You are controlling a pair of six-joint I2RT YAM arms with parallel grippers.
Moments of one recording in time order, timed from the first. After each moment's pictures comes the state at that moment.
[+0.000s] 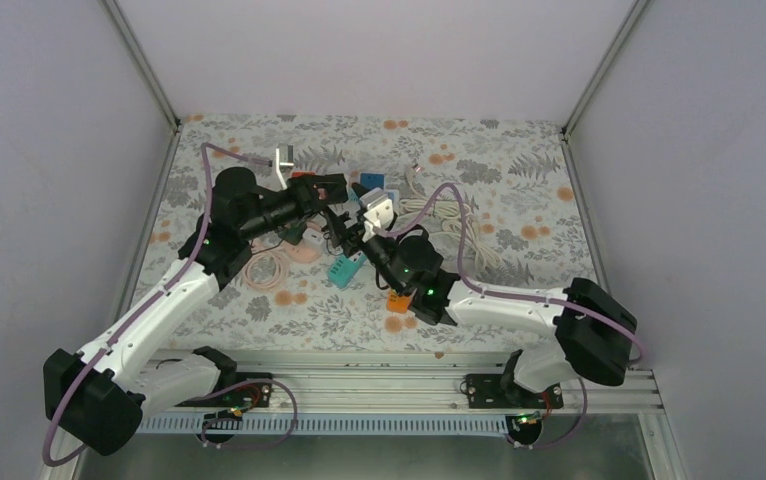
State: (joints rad) left arm -0.48 1.06 0.89 0.05 0.51 -1.07; right arm 1.10 1.42 0.79 0.84 0.42 -0.03
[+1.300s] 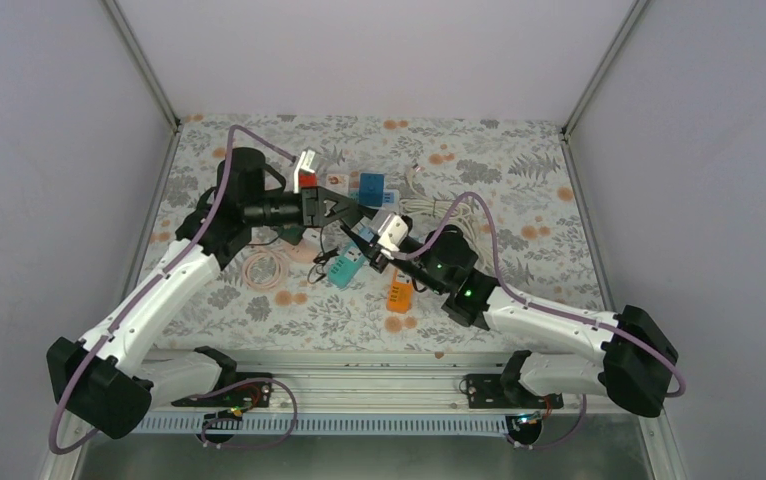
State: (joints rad) left arm -0.45 1.15 1.06 -0.26 0.85 -0.72; right arm 0.98 1.19 0.68 0.63 0.01 -0.31
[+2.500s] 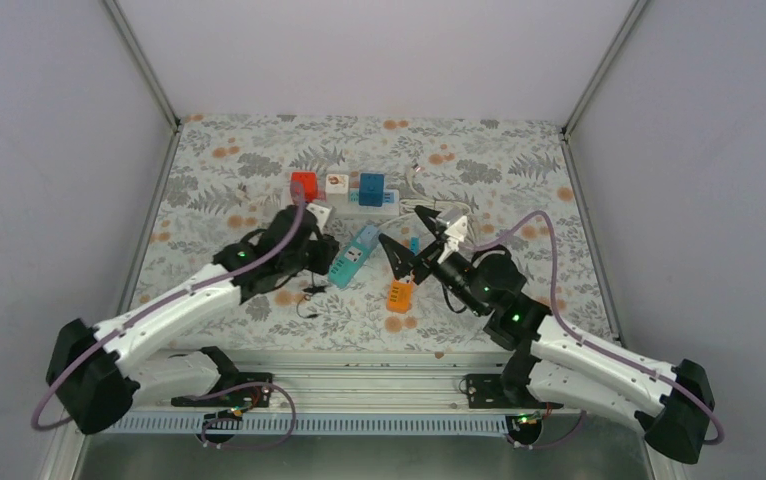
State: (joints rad) left arm -0.70 1.09 0.85 -0.47 -0.04 -0.35; right arm 0.95 0.84 0.55 0.40 0.13 0.13
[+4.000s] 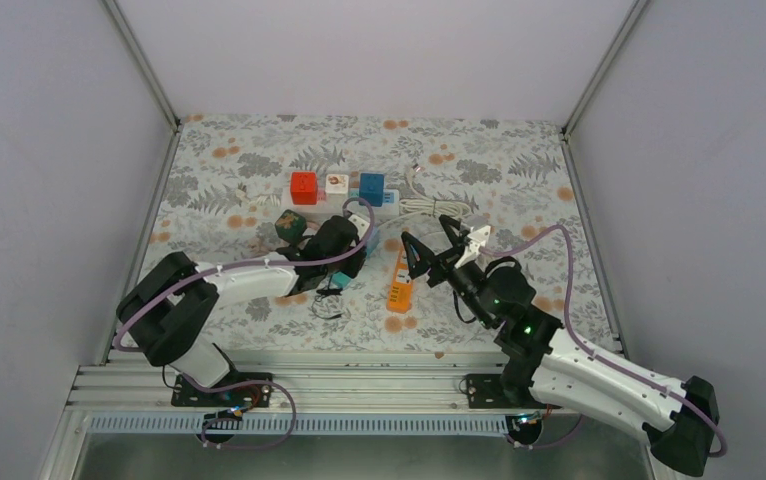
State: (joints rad) left arm -0.80 1.55 0.78 0.03 -0.17 -0.16; right arm 0.95 0.68 0.44 0.31 0.34 0.28
